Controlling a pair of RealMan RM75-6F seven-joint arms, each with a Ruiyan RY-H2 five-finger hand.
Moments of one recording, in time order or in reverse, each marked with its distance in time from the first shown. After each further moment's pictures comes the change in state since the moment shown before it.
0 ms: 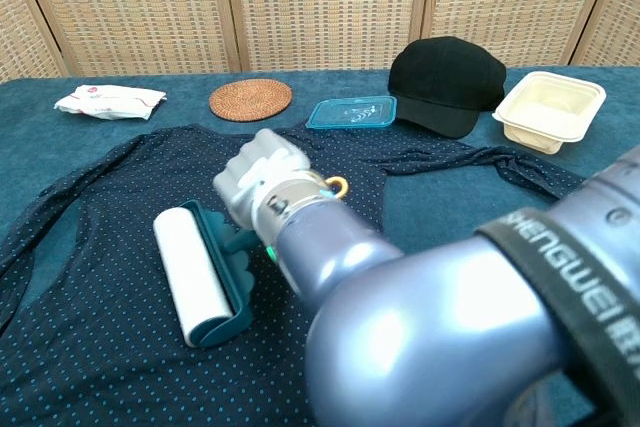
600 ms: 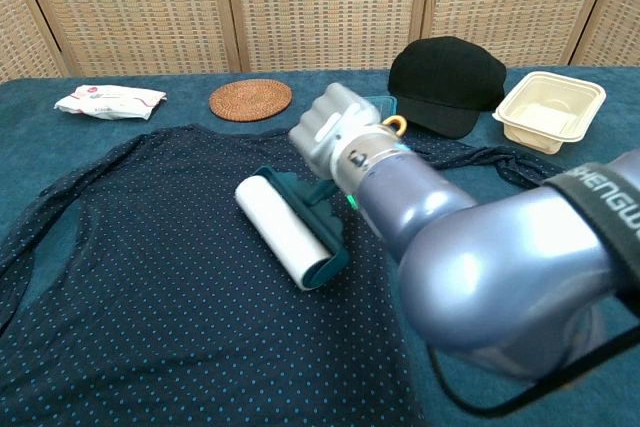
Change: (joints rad) left arm -0.005 -0.002 -0.001 -0.004 -0.006 -0.005 0.011; right arm -0.088 0.124 -0.062 0.048 -0.050 0.029 -0.023
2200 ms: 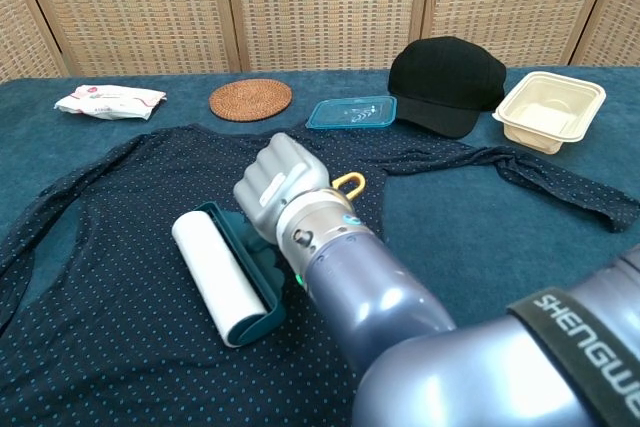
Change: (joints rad) left arm 0.006 0.019 0.002 0.000 0.009 0.002 -0.042; right arm -0.031 -0.159 0.001 0.013 -0.117 0.018 -0.037
